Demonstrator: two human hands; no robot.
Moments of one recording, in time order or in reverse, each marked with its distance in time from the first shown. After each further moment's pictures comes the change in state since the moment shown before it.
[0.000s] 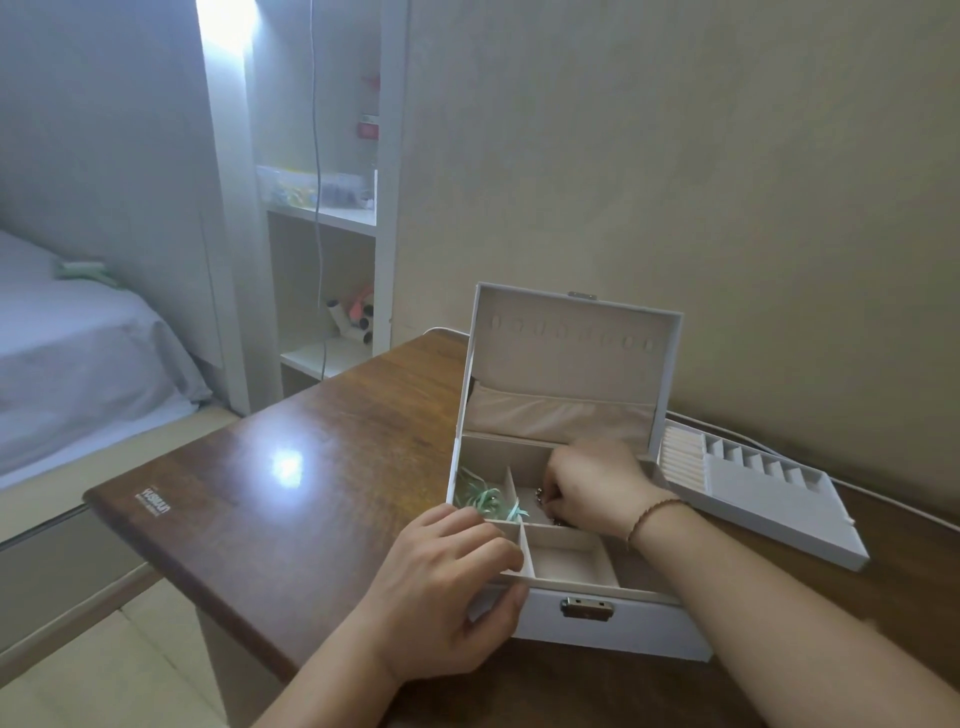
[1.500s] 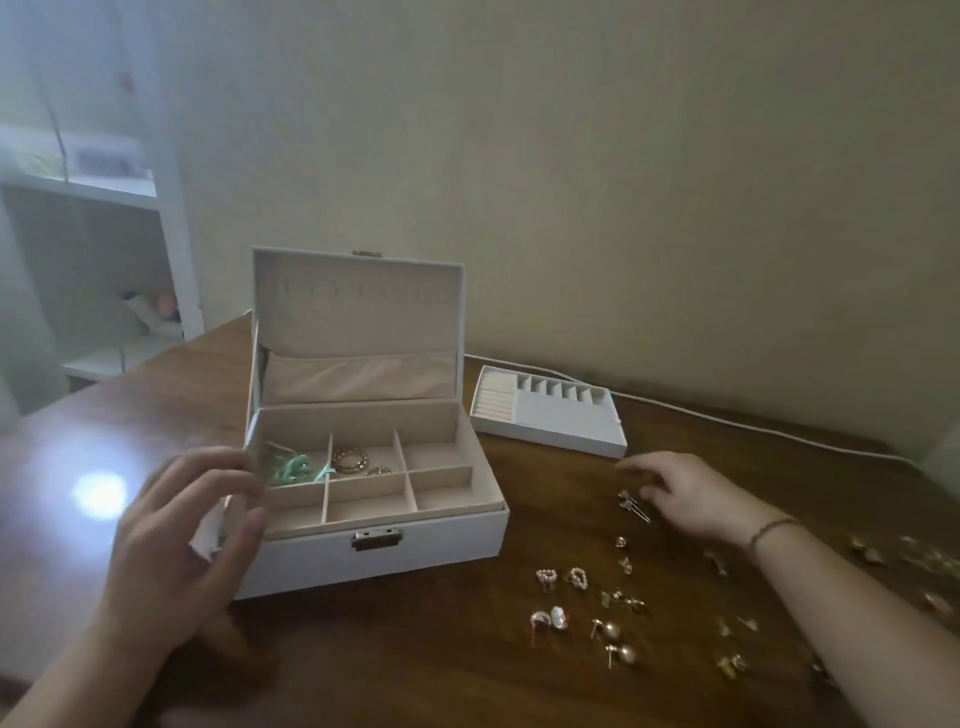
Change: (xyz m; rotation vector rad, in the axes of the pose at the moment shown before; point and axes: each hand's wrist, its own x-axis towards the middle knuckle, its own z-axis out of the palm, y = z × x) left_hand -0.001 0.002 -0.004 -0.028 0.290 -0.192; right_hand -0.223 0.176 0.033 0.519 -0.178 0.602
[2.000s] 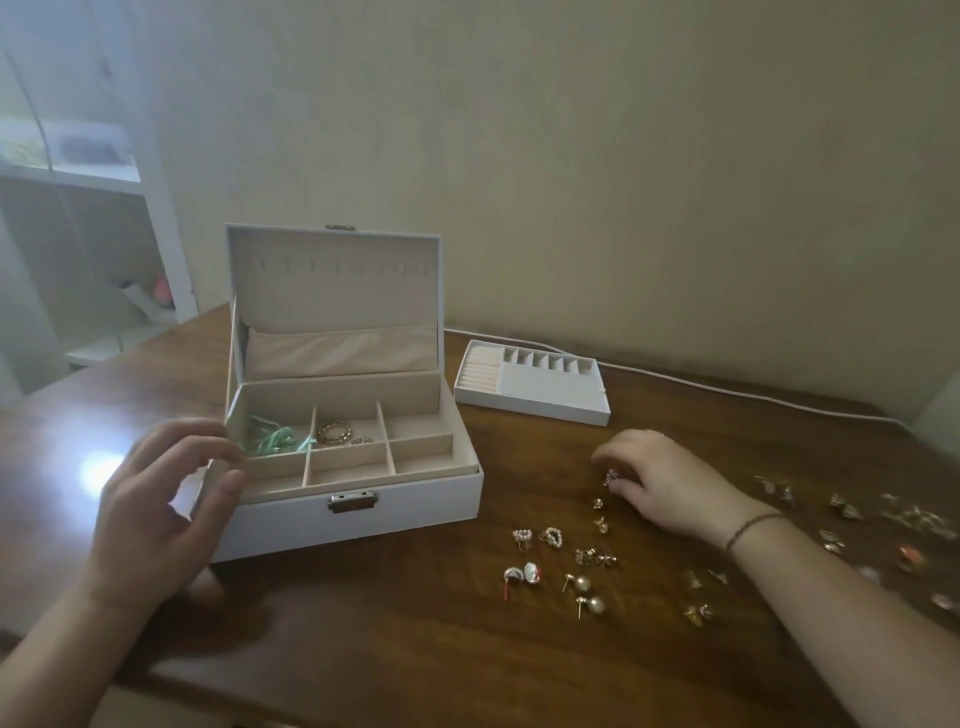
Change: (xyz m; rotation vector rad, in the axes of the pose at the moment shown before) left_hand -0.002 0.001 0.003 -0.020 -0.043 -0.066; right_hand -0.027 0.003 0.012 -0.140 0.089 -0.237
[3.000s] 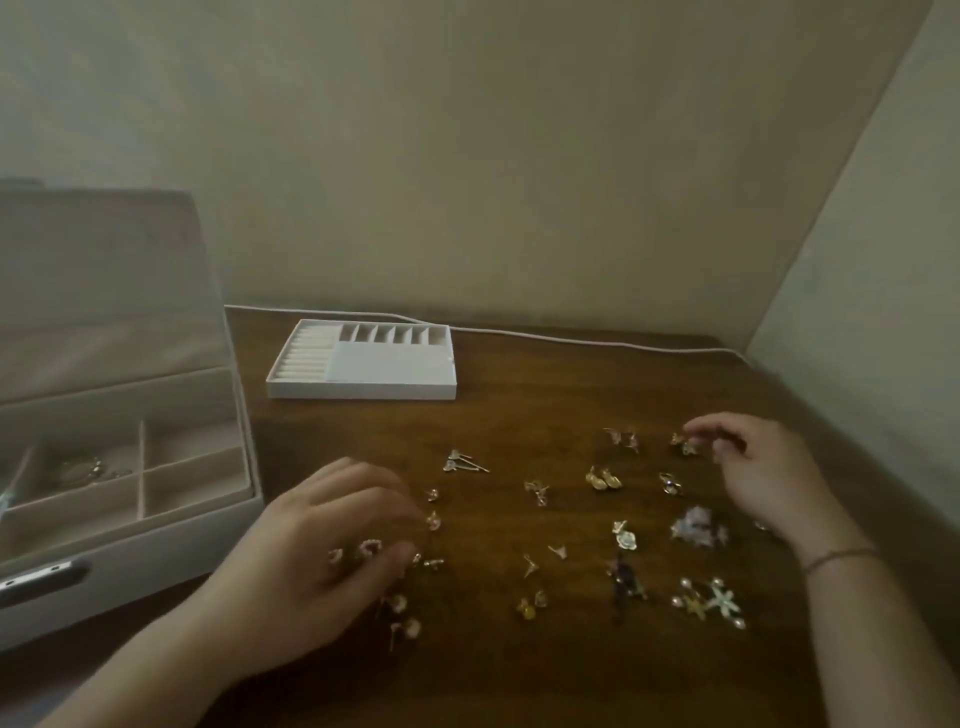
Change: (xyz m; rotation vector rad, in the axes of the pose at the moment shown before) left_hand 0.022 0.171 0.146 -0.485 -0.666 0.282; right_hand -0.119 0.143 -0.024 0.398 0.461 0.641
